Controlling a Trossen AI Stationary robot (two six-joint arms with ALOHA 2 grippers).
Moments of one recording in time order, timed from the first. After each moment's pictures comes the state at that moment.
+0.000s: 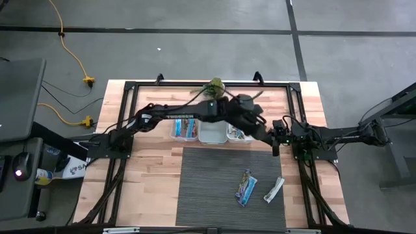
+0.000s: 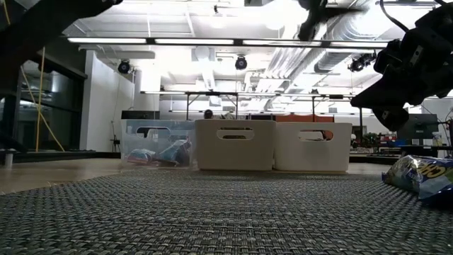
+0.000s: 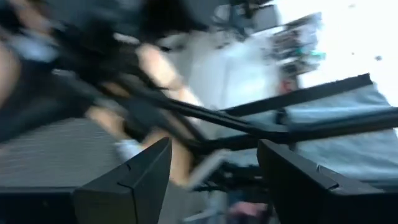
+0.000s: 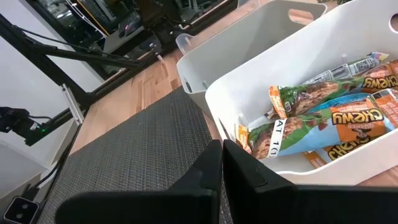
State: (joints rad) left arm 0.05 2.30 2.36 -0.41 0.40 -0.97; right arm -0.02 0.32 0.01 0.04 0.06 0.57
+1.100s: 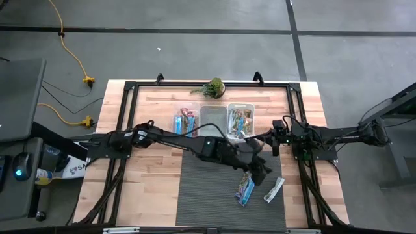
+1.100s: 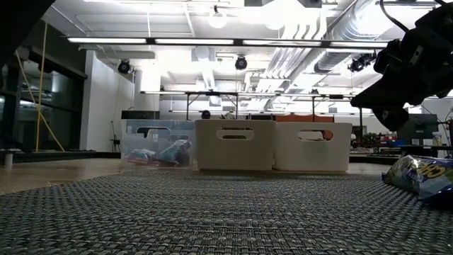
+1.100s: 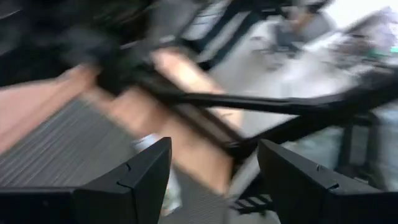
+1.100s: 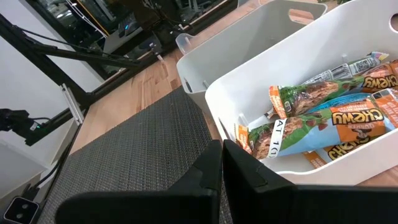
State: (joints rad) left arm -0.25 2.30 2.36 -0.45 -0.16 -0.82; right arm -0.02 0.32 0.01 0.04 0.06 0.57
